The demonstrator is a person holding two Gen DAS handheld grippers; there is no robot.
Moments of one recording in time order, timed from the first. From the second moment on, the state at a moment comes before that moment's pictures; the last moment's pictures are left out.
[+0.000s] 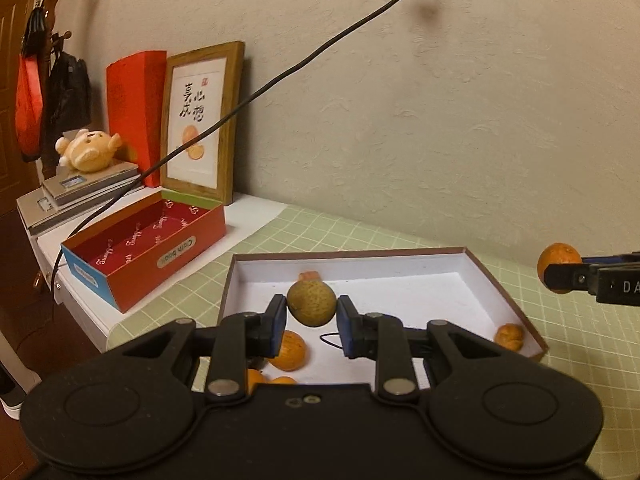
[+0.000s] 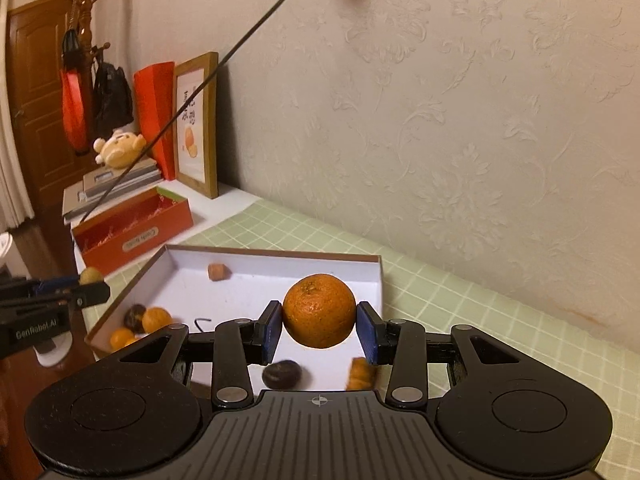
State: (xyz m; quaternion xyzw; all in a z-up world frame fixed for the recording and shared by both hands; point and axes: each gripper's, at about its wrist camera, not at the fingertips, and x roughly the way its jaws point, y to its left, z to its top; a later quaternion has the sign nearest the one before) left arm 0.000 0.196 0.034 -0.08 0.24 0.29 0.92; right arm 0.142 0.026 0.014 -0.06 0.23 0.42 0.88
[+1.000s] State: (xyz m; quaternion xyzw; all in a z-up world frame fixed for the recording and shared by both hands) left arm 0.023 0.236 0.000 -0.08 0.24 0.33 0.91; right arm 0.195 0.080 -0.037 -0.07 0.25 0.41 0.88
